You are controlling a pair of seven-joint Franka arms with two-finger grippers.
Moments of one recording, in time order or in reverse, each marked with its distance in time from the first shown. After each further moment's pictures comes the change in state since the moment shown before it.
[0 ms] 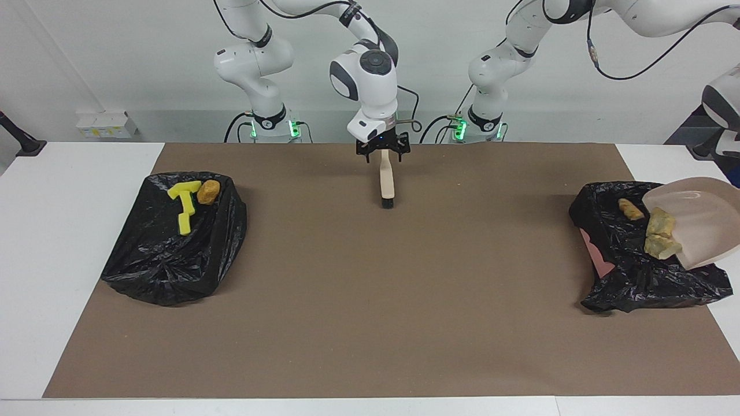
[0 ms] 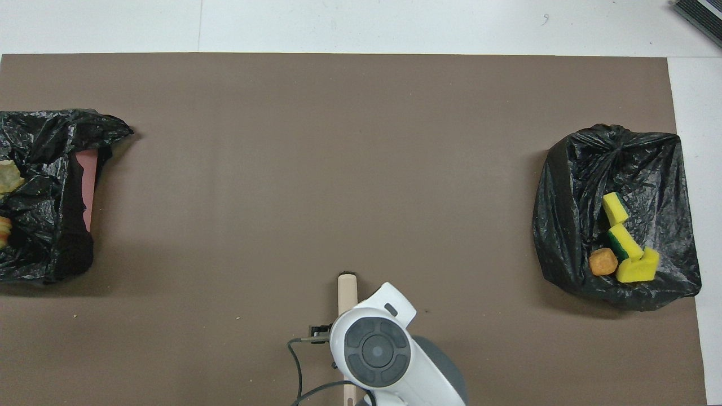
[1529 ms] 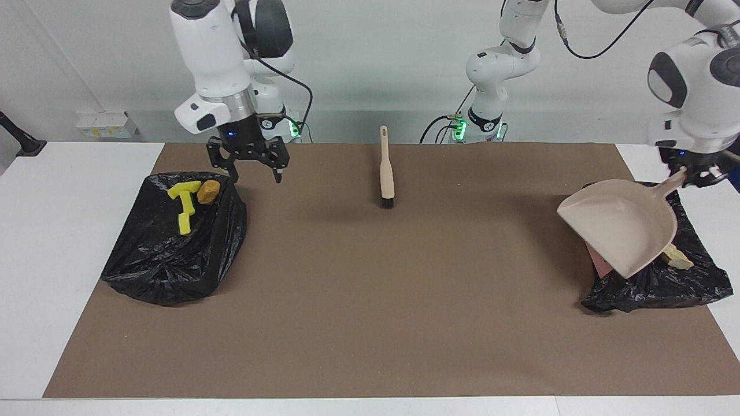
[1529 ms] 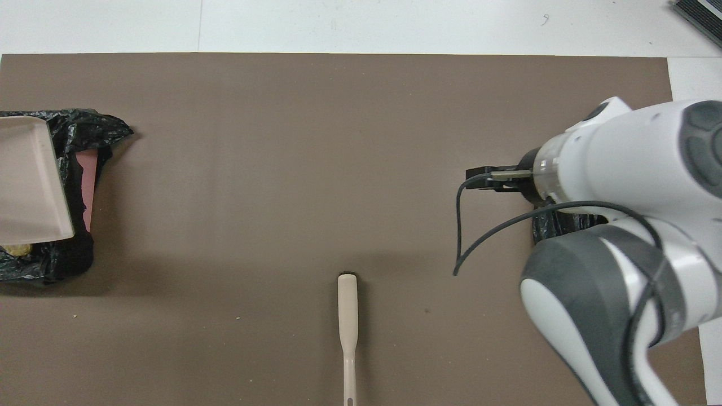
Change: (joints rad) left arm -0.248 -0.172 -0.020 -0.150 -0.479 -0.282 -0.452; right arm -0.275 -0.038 -0.315 0.410 -0.098 -0.355 -0.496
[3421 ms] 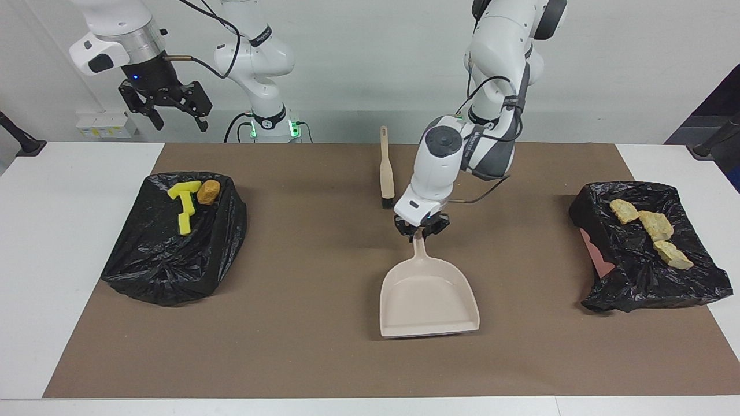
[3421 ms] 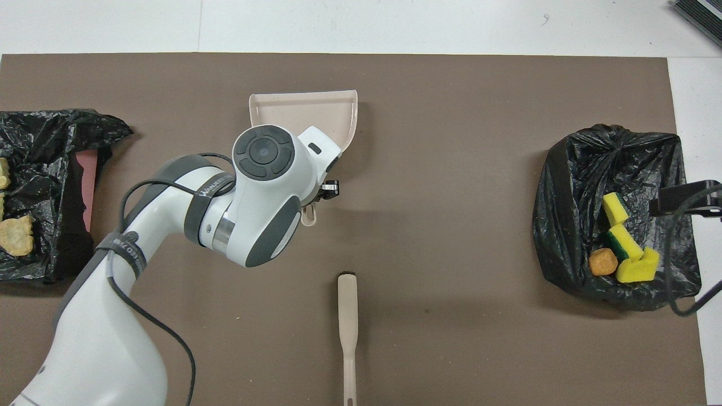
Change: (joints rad) left arm -0.735 0.355 -0.009 0.072 -0.400 0.354 -1.757; right arm -0.027 -0.065 -0.183 0.167 0.002 -0.362 -0.188
